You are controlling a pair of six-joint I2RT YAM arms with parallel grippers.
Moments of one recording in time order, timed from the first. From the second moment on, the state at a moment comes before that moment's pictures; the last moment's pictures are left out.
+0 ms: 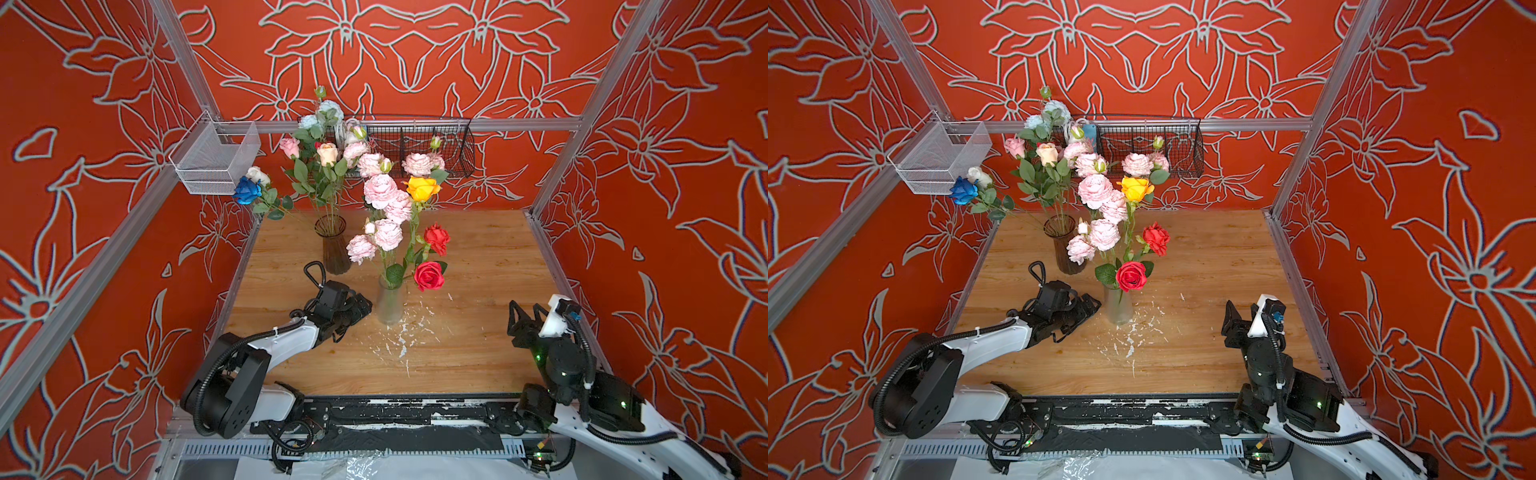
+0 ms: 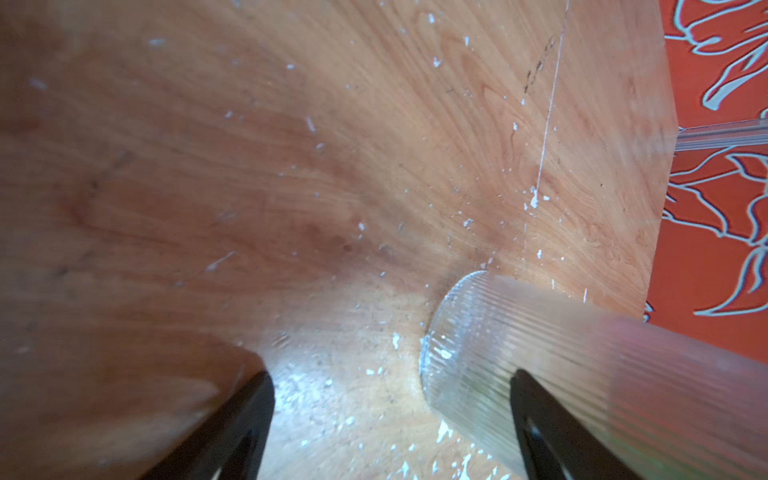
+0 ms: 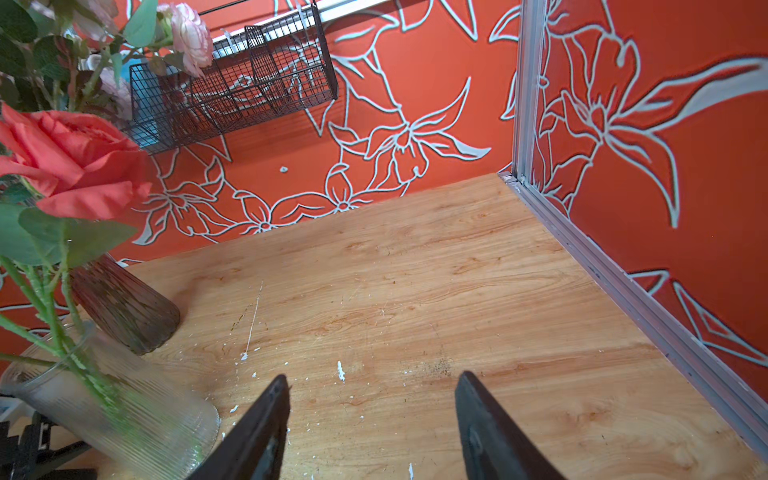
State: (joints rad) left arm -0.39 1.36 0.51 0.02 0.15 -1.00; right arm 1.01 0.19 0.55 -0.65 0.99 0.53
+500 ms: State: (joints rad) left arm -0.43 1.42 0.54 0.04 0.15 -1.00; right arm 1.01 0.19 0.54 -0.65 0.99 0.52
